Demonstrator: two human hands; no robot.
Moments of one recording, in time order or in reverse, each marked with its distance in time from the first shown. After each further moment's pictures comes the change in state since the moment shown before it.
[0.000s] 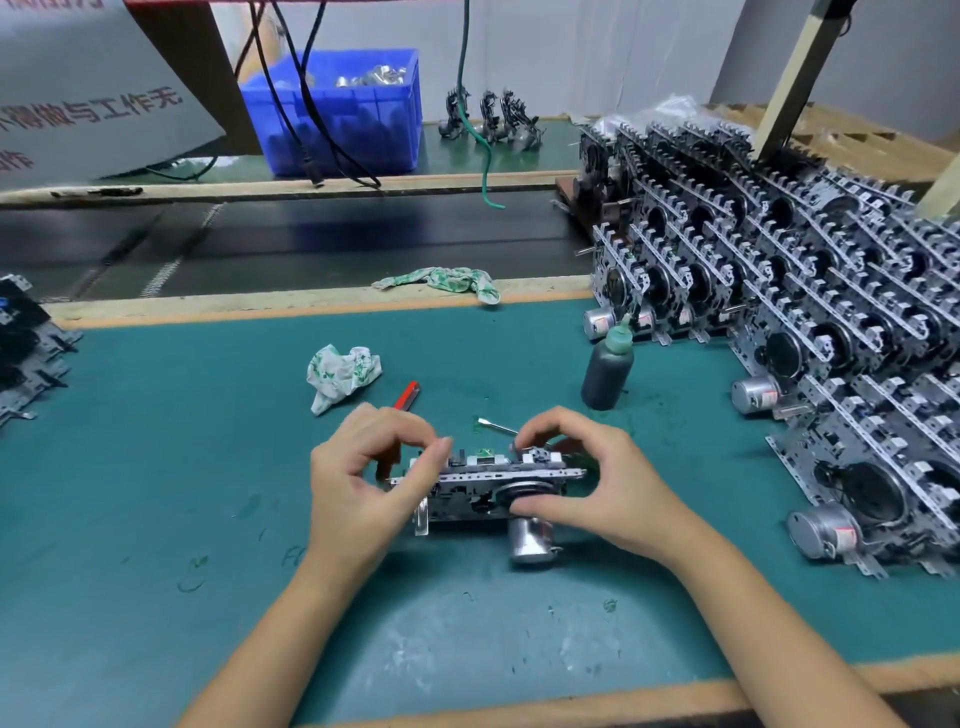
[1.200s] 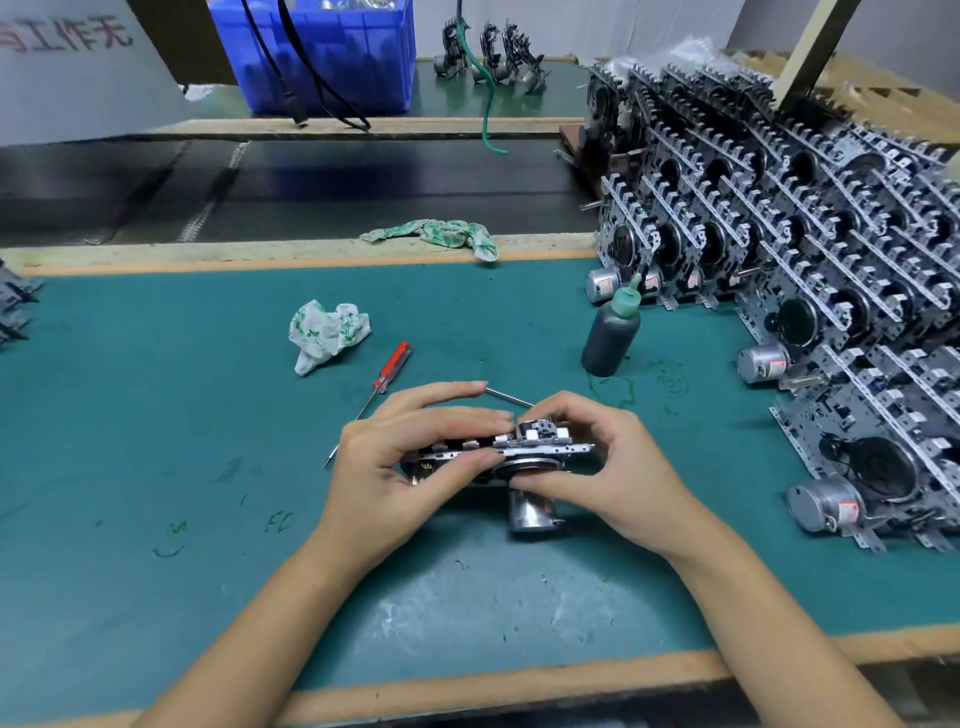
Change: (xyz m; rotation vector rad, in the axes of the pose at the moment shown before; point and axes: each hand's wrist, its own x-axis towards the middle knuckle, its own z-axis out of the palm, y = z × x) left_hand -0.007 0.000 0.011 -0.099 -0.246 0.087; right_hand -0.009 0.000 0.007 0.237 -0.001 0.078
